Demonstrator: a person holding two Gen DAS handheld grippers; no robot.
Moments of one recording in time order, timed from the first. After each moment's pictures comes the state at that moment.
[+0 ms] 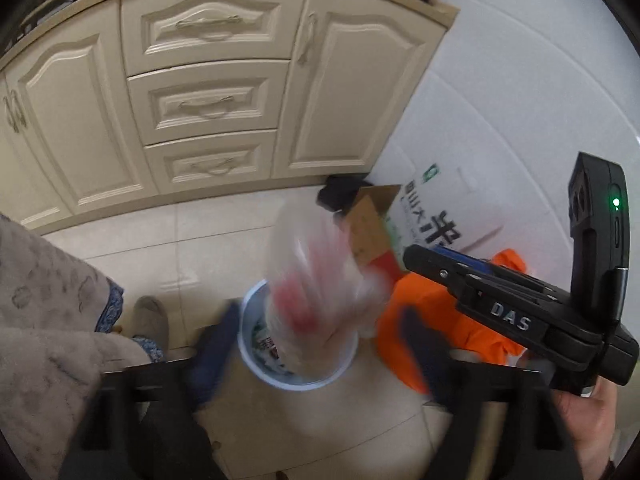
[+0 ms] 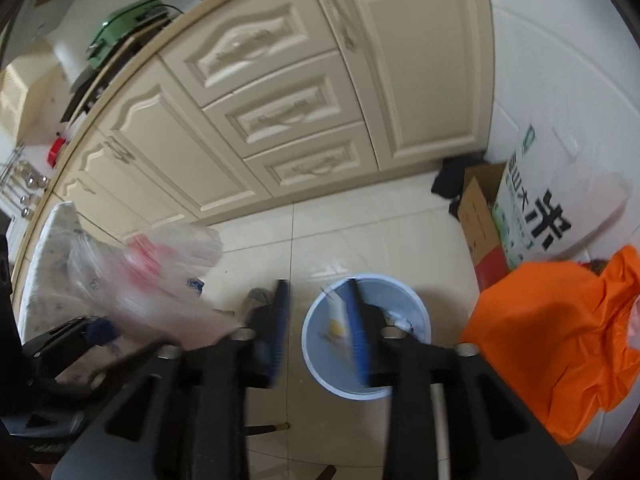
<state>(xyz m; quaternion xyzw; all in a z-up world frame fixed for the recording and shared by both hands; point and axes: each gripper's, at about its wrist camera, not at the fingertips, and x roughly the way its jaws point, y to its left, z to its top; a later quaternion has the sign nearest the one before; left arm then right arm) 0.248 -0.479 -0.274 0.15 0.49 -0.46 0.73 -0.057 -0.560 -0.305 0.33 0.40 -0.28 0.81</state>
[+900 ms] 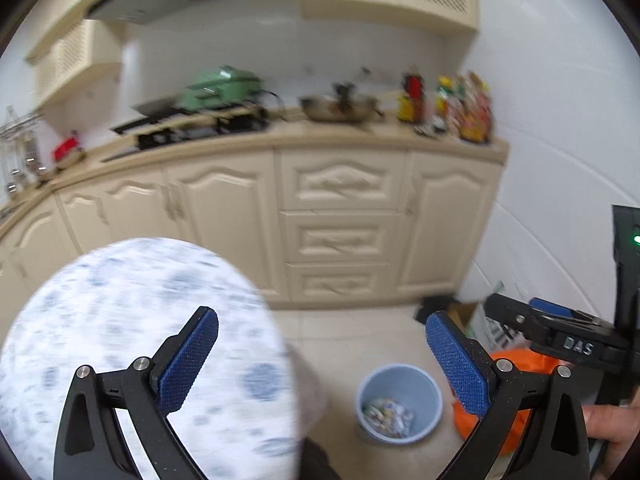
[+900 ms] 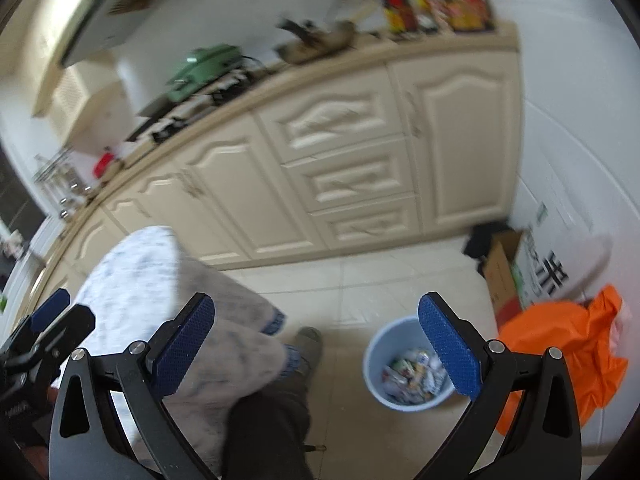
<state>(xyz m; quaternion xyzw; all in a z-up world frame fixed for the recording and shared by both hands) 0.100 -0.221 -0.095 0.10 0.27 -0.33 0.90 -0.034 -0.428 -0.141 0.26 0.31 -0.25 0.88</state>
